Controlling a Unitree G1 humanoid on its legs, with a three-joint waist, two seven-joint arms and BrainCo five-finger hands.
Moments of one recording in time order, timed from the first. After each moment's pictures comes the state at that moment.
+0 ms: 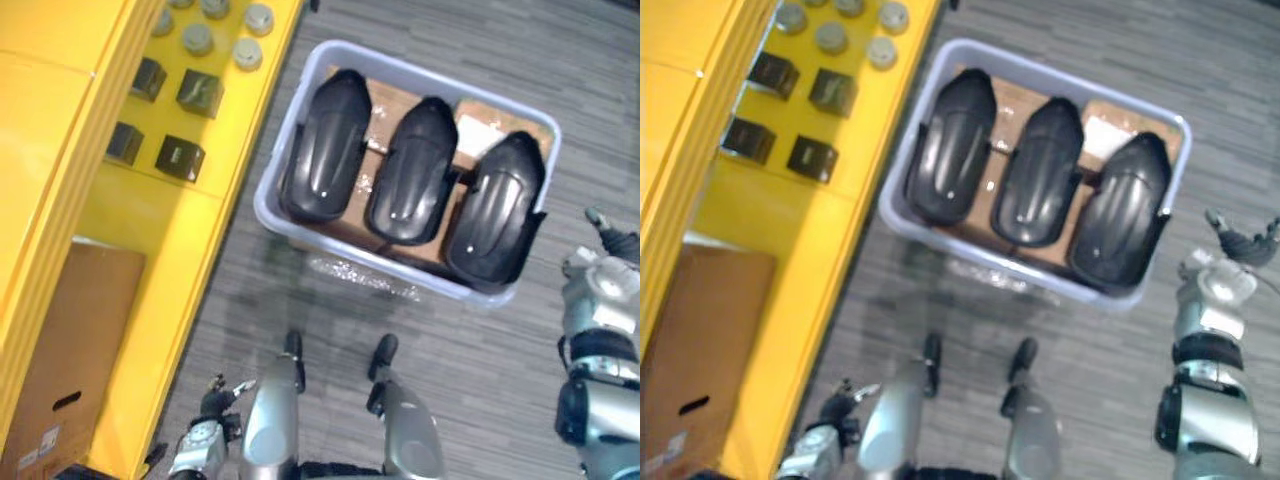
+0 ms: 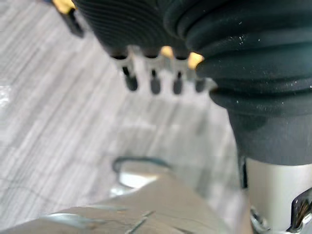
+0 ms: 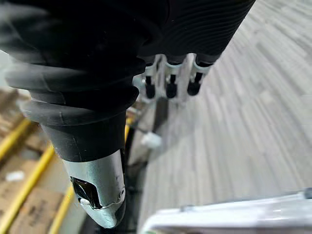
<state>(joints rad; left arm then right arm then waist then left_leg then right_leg) -0.04 0.17 -0.06 0.93 -0.35 -0.07 0.15 -0.67 -0.67 -0.30 0.91 0.46 -0.05 -0.47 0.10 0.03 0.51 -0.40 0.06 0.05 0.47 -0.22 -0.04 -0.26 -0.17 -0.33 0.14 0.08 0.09</state>
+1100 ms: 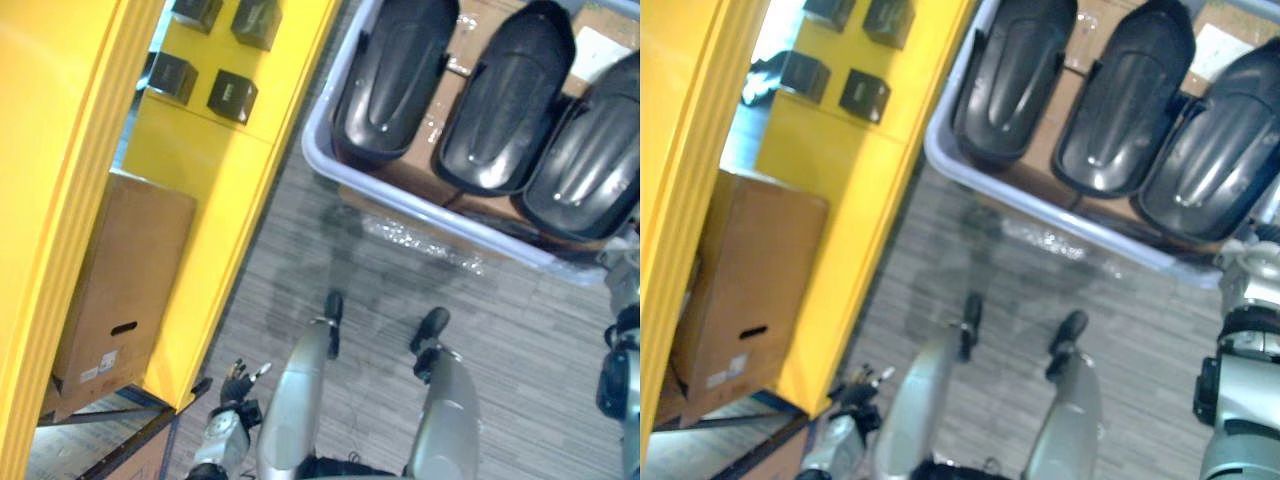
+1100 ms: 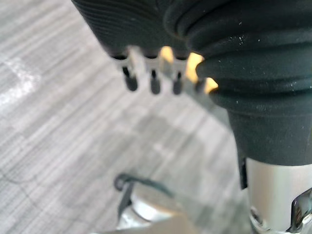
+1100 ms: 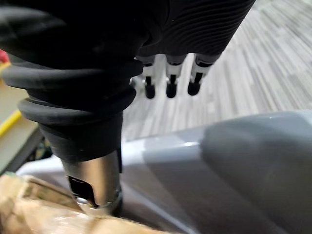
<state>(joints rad) -0.07 0.09 -0.08 0.92 -0.48 -0.17 0.12 -0.80 -0.81 -0.19 1.05 0.37 0.14 -0.54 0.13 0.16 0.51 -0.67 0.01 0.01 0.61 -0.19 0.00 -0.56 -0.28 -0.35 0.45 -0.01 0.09</state>
